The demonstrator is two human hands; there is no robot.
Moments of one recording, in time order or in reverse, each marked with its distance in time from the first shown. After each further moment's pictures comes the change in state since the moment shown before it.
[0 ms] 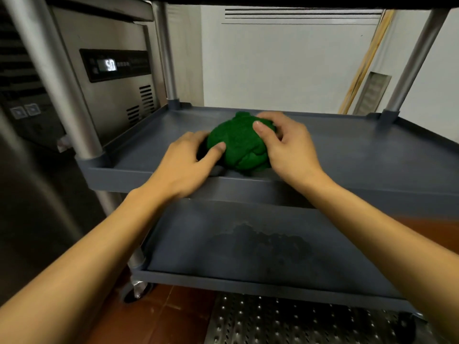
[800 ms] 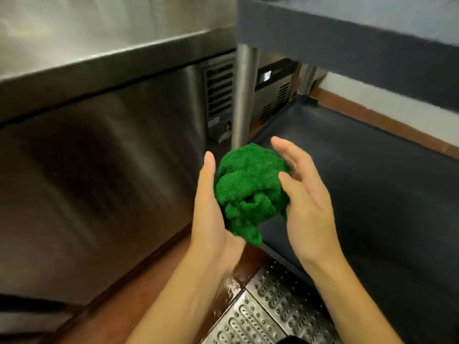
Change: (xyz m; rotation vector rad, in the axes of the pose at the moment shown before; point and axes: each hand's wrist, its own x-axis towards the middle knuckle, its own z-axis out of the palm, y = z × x) left_hand -0.080 0.122 -0.196 -1.618 0.642 -0.888; right_hand -0.003 -0.251 0.042 0.653 -0.550 0.338
